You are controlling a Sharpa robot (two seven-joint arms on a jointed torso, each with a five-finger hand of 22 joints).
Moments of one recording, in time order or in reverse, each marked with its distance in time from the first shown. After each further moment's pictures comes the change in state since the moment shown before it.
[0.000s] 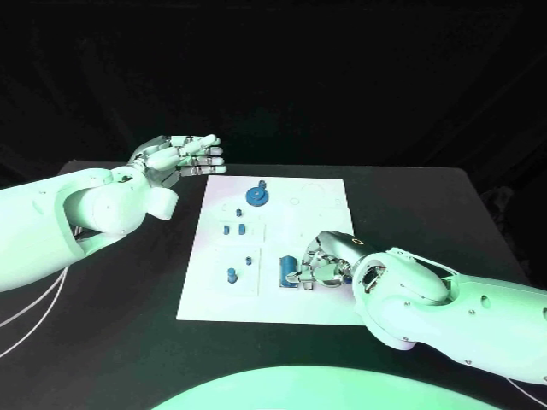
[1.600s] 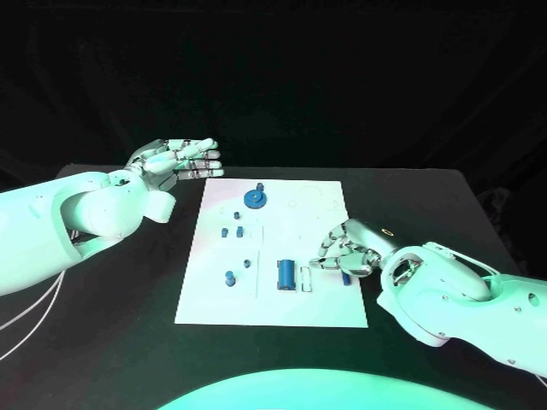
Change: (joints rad) left arm 0.000 -0.003 -0.001 -0.001 0.000 0.001 -0.006; left_hand 0.008 0.008 0.000 0.000 0.000 0.000 0.000 0.000 0.000 0.000 0.000 0.000 -0.001 0.007 0.000 -0.009 0.000 0.000 0.000 0.000 -0.006 -0.005; right arm 0.039 -0.164 0.006 0.063 0.051 -0.085 0.113; right_hand 0.078 0.009 0.021 -0.034 0.023 -0.074 0.038 -0.095 -0.048 -0.014 0.023 -0.032 0.145 0.000 0.011 -0.006 0.000 0.003 -0.001 0.006 -0.029 -0.001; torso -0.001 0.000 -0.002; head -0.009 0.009
